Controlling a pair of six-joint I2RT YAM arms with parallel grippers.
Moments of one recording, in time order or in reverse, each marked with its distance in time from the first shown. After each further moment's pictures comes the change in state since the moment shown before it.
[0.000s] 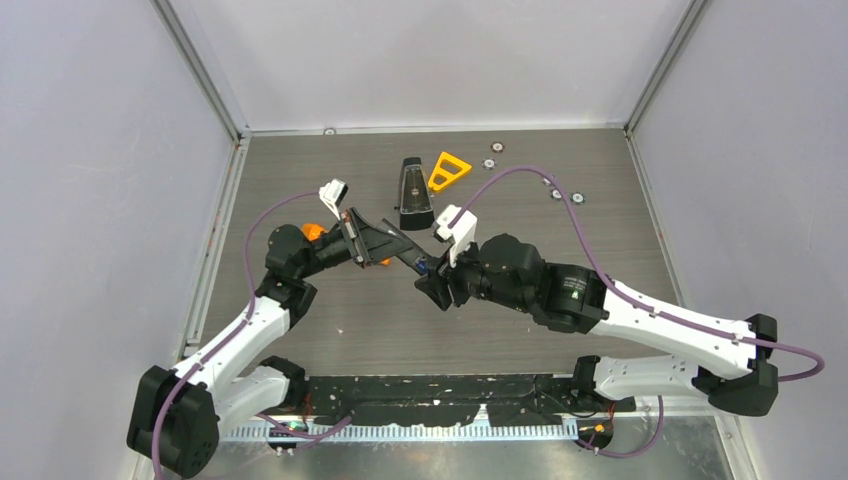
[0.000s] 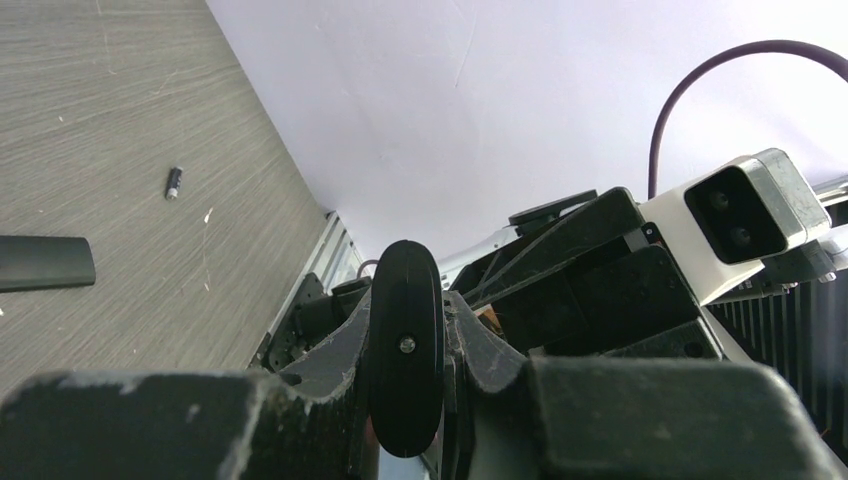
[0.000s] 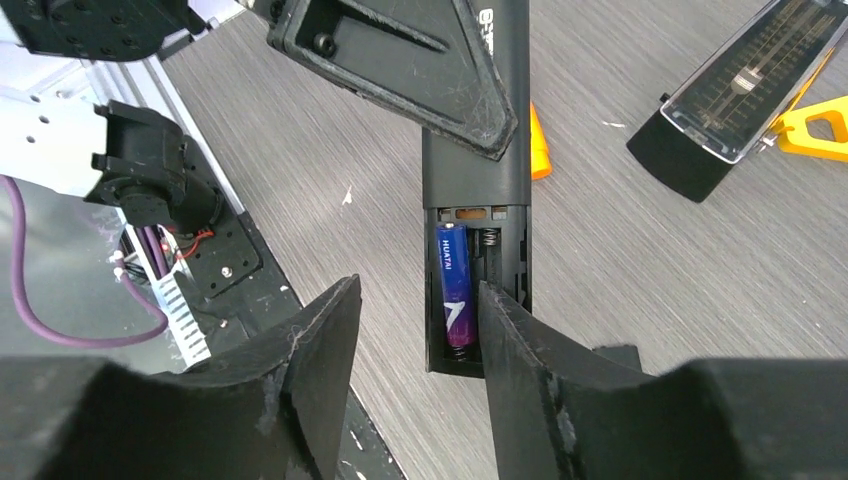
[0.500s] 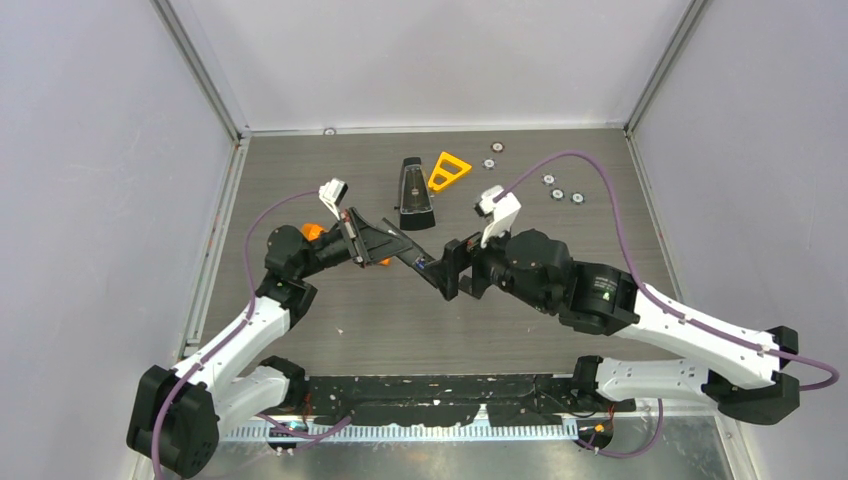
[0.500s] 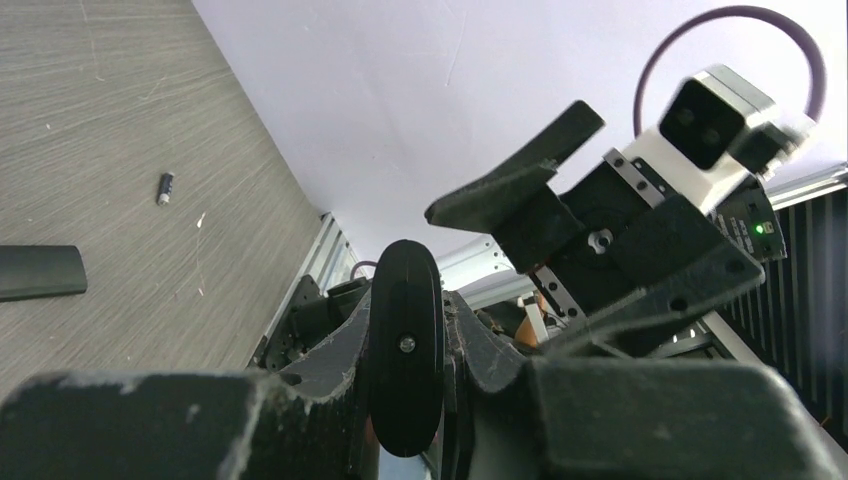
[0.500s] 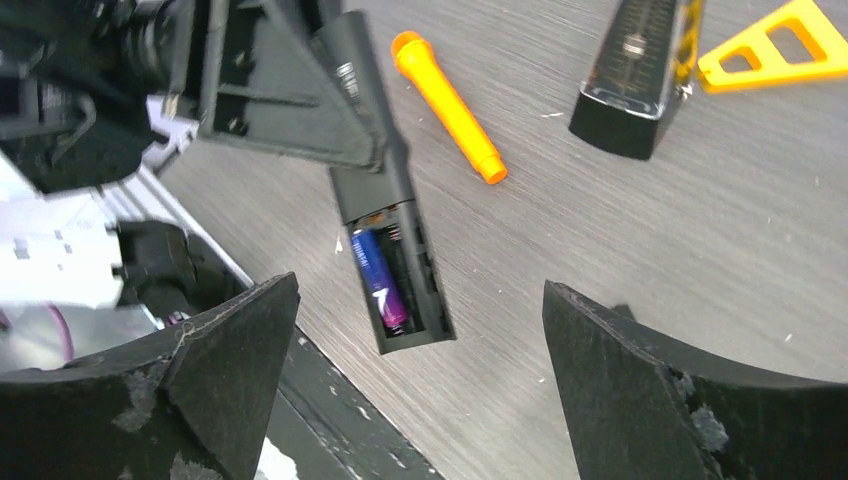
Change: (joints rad) left arm 0.000 0.001 0.000 0.026 0.000 -0.003; right arm -0.004 -0.076 0.043 -0.076 0.157 0.162
